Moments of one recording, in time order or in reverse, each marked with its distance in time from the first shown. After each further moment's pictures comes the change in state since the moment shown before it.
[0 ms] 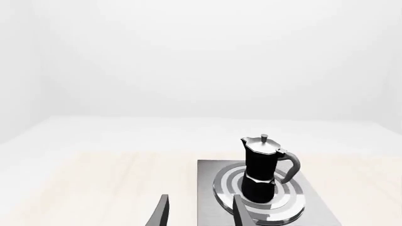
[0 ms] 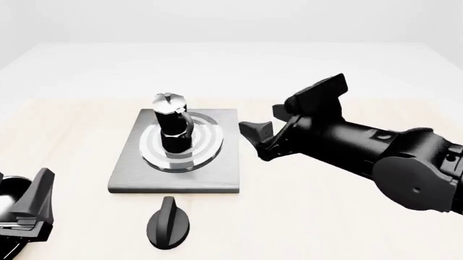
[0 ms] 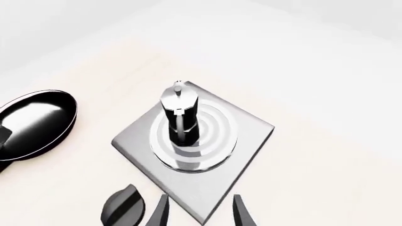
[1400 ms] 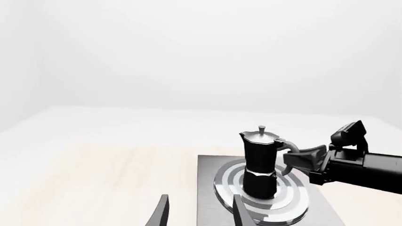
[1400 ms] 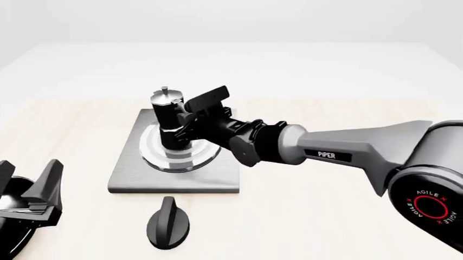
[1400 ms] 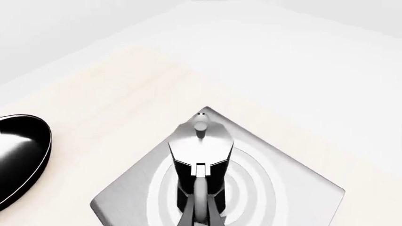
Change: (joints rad) left arm 0.008 0.230 0.000 -0.185 -0.015; right arm 0.062 0.821 -0.563 -0.283 0.043
